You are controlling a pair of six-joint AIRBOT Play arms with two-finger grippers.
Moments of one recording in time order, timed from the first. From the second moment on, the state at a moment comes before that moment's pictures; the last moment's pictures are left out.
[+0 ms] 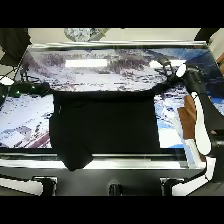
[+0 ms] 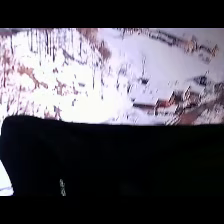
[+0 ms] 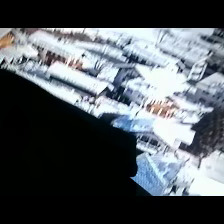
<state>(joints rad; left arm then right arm) 0.27 -1.65 1.51 0.99 -1.17 -1.26 -0.02 -1.77 1.72 -1.38 1.23 1.10</state>
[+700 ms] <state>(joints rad) 0.30 -1.60 1.32 1.21 -1.51 -1.38 -0.04 -1.73 1.54 -1.31 1.50 1.08</state>
